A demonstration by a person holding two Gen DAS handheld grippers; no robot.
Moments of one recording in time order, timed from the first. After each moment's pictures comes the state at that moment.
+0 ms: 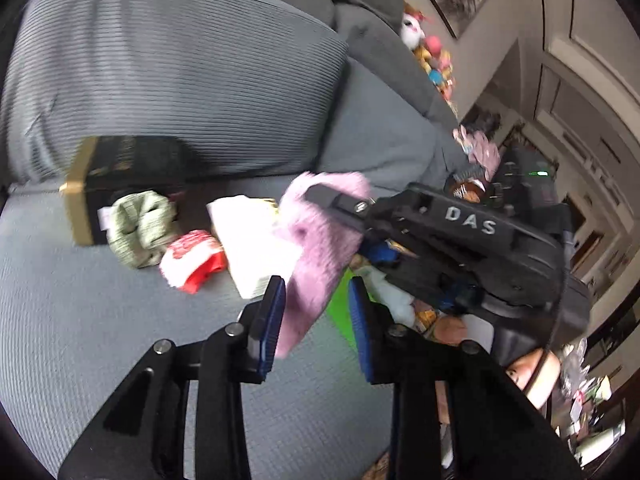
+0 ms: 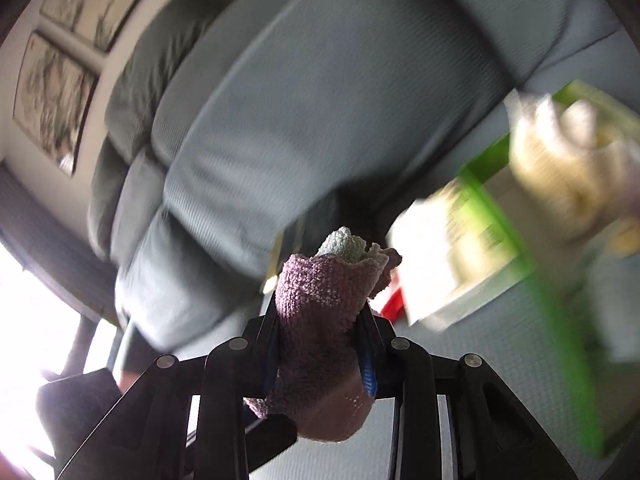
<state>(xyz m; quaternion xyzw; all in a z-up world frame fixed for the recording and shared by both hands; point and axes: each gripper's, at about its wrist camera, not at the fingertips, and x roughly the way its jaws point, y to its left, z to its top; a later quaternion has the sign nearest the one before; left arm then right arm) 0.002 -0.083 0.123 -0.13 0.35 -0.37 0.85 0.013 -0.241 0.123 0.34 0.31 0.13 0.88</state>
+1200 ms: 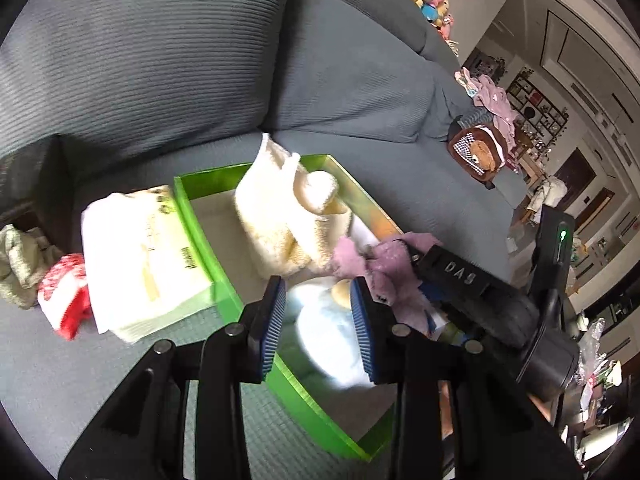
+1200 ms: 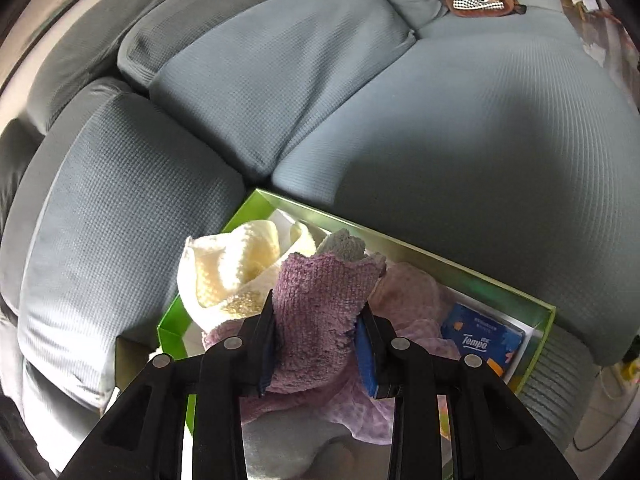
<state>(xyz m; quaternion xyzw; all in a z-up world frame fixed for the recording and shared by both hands) 0.044 -0.226 0.117 -0.06 0.42 -0.37 0.83 -0.027 -0.419 0.081 0.38 0.29 -0.21 0.85</state>
